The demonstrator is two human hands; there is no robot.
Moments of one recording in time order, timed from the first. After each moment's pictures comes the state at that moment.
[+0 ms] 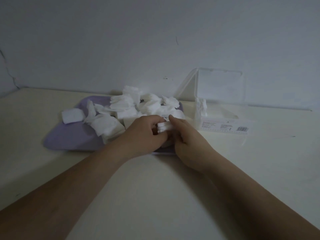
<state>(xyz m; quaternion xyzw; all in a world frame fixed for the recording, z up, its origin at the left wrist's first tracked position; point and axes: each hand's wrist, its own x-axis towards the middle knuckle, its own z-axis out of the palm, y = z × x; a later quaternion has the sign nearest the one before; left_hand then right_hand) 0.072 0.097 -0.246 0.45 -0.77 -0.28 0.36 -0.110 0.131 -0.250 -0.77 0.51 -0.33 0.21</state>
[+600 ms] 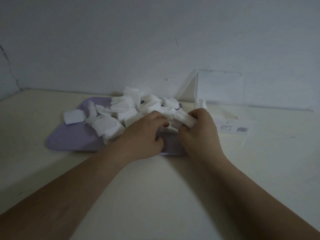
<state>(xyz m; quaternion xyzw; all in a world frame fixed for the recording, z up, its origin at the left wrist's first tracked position) 0.072 0.098 -0.242 0.44 -0.85 -0.09 0.27 -0.112 0.125 -0.240 -0.64 0.59 -0.47 0.11</state>
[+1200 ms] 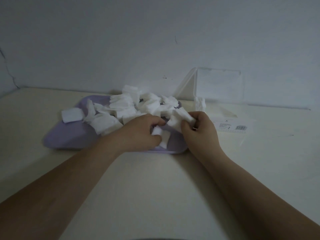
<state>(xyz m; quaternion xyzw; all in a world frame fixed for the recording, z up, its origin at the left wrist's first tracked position) 0.081 0.089 -0.238 0.51 -0.80 -0.22 0.22 -0.119 0.124 -0.248 -0.58 0.59 -0.51 0.22</state>
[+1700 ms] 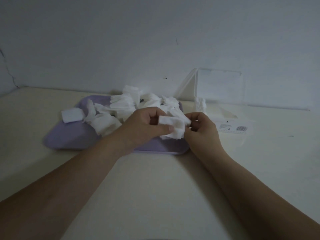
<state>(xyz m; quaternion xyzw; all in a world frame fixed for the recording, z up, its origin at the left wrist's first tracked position) 0.075 0.096 -0.233 0.38 -0.66 -0.49 0.43 -0.119 0.128 -0.244 -0.57 0.57 -0.51 0.31</state>
